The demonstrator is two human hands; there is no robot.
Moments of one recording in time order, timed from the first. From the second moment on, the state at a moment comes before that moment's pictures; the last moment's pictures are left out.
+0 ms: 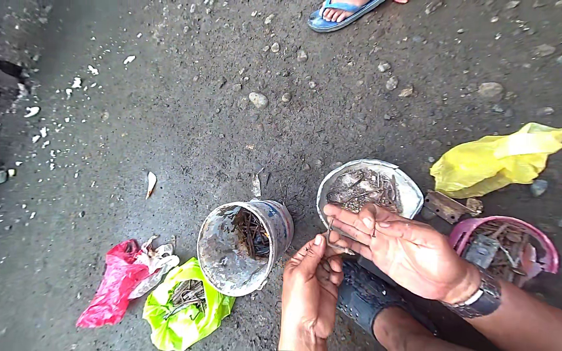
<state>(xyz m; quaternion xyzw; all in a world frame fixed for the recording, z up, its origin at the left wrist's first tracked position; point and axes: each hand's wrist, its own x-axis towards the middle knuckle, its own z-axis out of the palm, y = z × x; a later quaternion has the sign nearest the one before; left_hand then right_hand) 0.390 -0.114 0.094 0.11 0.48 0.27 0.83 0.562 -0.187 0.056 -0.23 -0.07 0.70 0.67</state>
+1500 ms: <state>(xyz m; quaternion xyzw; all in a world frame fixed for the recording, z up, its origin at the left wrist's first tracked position) 0.357 -0.122 0.133 0.53 0.48 0.43 0.54 0.524 -0.147 0.092 -0.54 -0.55 0.37 0.51</state>
